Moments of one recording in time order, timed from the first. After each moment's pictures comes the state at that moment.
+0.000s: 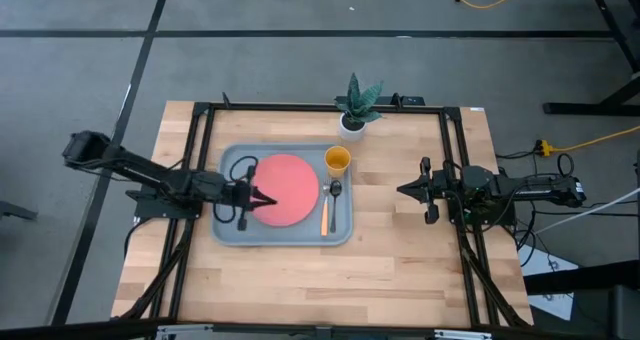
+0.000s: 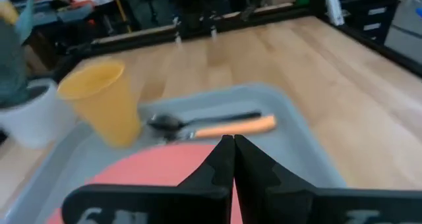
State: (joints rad) left arm -0.19 0.90 0.18 0.49 -0.15 0.12; right arm 0.03 0.11 0.01 0.03 0.03 0.07
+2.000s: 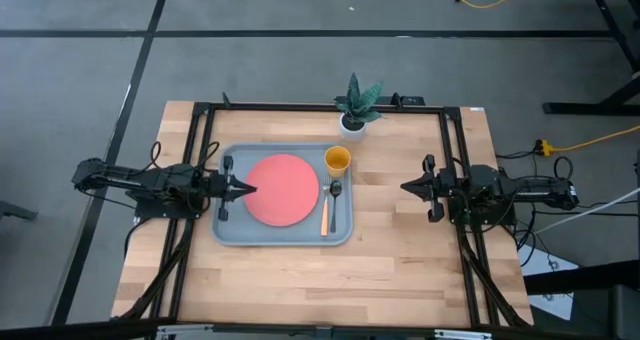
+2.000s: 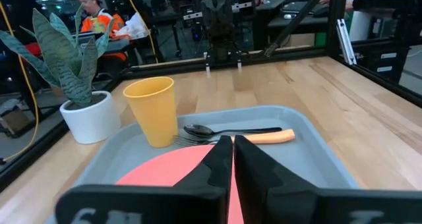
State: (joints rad) left arm -0.10 0.12 0.01 0.05 -0.14 0.11; right arm 0.03 0.00 0.01 0.03 0.03 0.07
